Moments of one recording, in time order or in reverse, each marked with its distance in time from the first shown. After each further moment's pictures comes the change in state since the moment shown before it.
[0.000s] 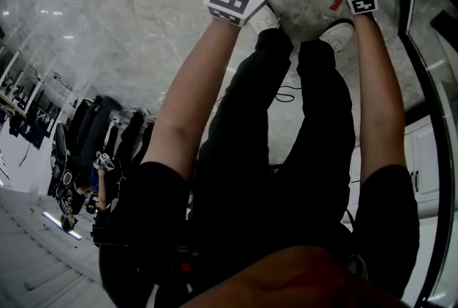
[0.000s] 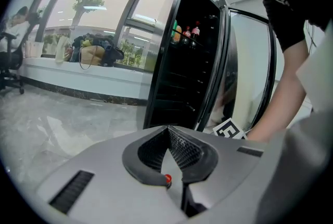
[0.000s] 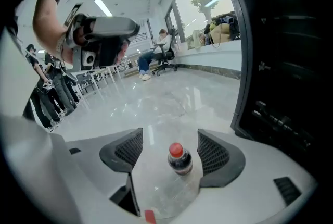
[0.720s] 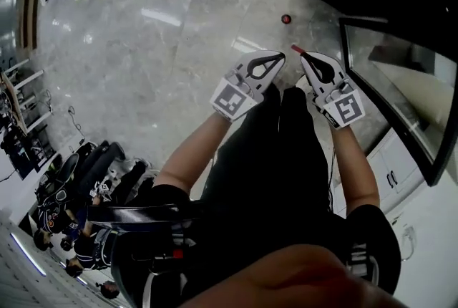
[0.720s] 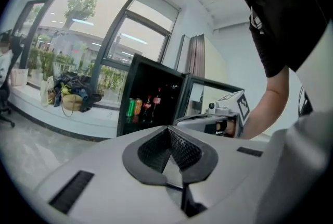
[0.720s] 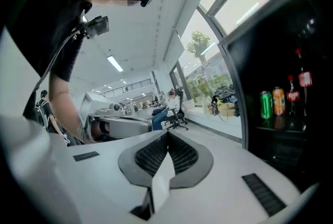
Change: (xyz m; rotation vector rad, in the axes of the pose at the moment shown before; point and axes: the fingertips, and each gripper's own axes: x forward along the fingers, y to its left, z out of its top) left arm -0.203 -0.166 0.350 0.028 -0.143 -0.151; right arm -0.373 0.147 0.418 0.107 -0.456 0.089
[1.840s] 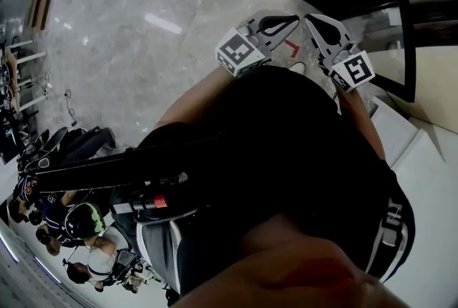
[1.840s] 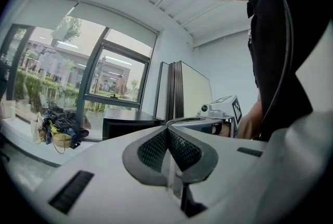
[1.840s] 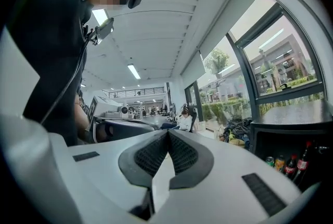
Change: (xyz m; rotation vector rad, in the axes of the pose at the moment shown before) left arm -0.057 -0.166 0.241 0.131 -0.153 -0.094; right arm -0.127 0.130 0.242 -0.205 -0.123 0.086
